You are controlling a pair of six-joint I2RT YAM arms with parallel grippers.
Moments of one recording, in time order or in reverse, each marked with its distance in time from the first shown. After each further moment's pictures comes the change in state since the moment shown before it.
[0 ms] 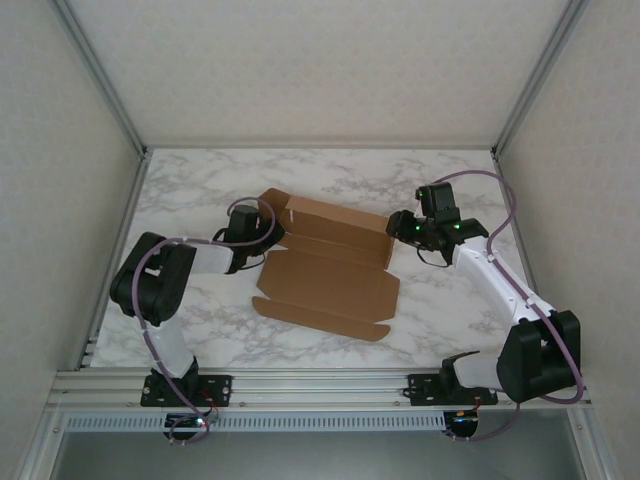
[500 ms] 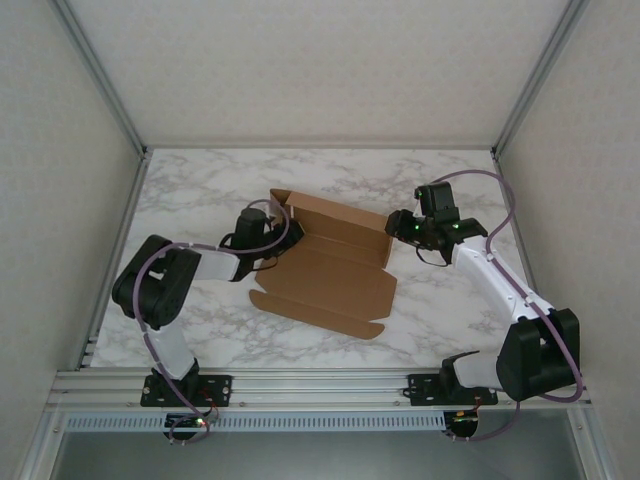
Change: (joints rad) left arm -0.073 -0.001 -0.034 0.176 0.220 -0.055; right arm 0.001 0.007 0.000 0.014 -0.004 0.000
